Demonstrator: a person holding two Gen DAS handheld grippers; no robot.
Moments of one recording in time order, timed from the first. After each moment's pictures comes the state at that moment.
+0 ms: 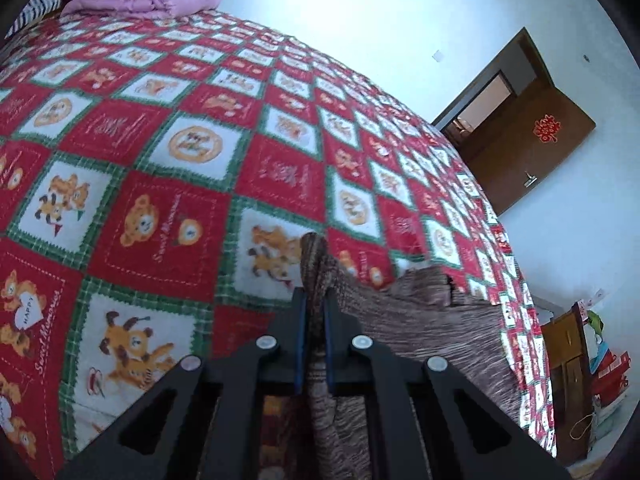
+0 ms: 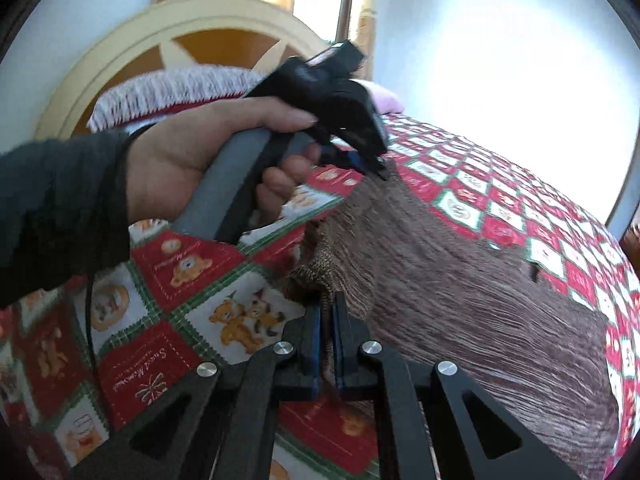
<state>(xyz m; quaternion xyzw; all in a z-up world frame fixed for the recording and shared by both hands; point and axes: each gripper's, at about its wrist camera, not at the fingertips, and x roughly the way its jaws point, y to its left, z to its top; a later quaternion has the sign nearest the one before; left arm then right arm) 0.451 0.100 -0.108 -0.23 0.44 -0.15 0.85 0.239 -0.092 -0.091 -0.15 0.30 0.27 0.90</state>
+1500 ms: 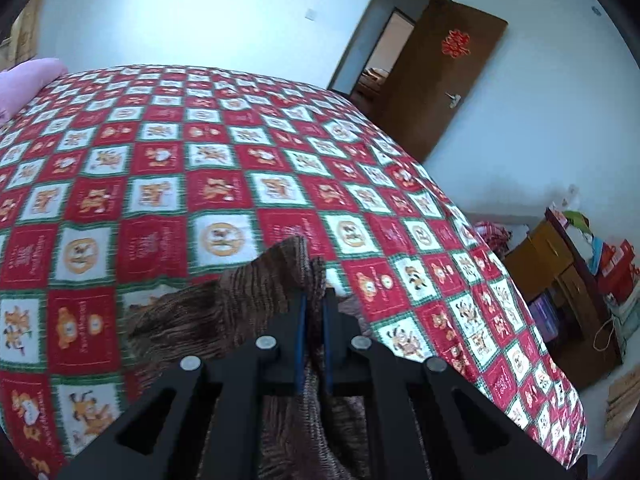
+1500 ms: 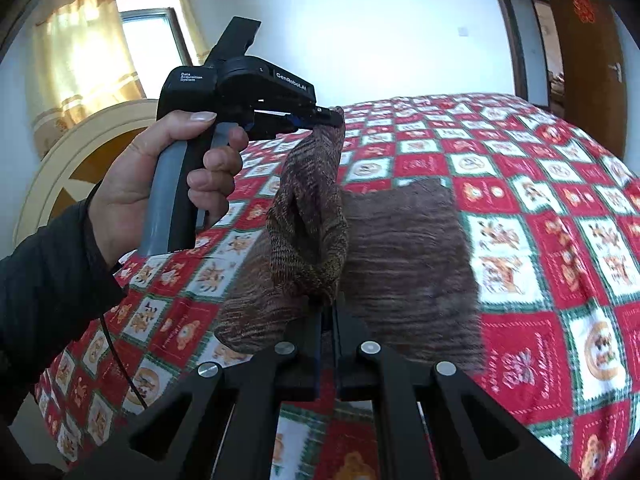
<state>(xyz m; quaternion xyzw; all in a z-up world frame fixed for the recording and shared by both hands) 0.452 -0.172 -0.034 -0.09 0.41 -0.29 0.86 0.230 -0.346 -0.068 0.08 0.34 0.14 0.93</state>
